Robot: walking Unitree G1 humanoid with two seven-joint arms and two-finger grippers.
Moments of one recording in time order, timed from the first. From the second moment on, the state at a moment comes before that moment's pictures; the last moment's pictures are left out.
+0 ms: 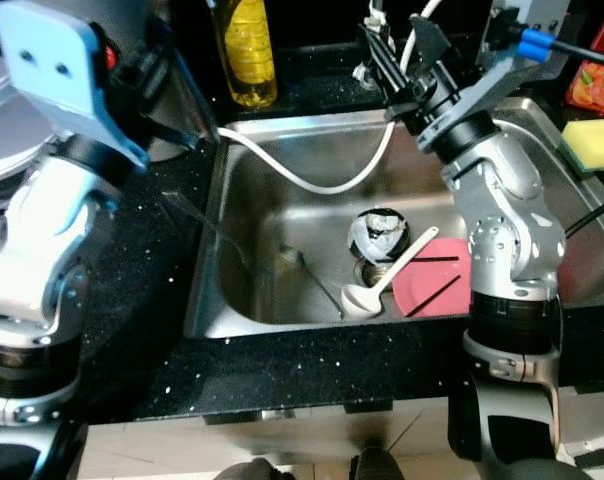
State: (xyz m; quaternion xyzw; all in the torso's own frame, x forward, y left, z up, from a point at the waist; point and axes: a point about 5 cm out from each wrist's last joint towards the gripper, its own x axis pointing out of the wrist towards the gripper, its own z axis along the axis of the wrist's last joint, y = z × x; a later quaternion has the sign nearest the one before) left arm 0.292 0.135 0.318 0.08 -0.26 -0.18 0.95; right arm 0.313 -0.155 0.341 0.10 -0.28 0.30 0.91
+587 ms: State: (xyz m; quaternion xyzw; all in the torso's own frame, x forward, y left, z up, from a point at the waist) left arm 0.319 0.120 0.287 0.04 -0.12 -0.33 0.94; right arm 0.307 -0.127 0.322 0.11 -0.22 0.37 0.90
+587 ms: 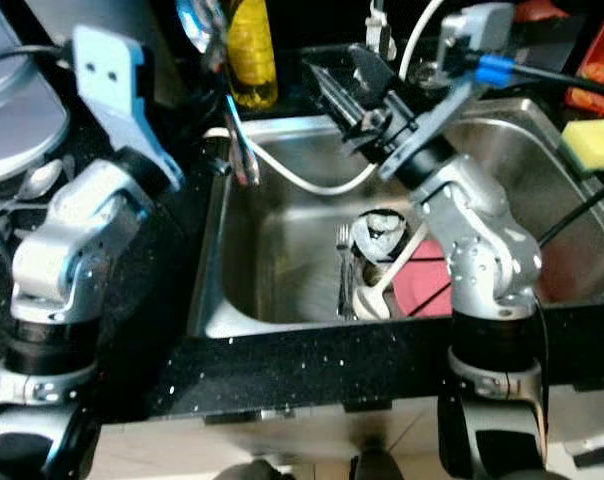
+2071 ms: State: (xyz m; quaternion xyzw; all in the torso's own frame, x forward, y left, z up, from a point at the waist) left arm 0.363 0.062 0.191 0.04 0.15 -0.45 0.88; right arm 0.326 -0.191 0.281 -0.12 -0.09 0.26 0.95
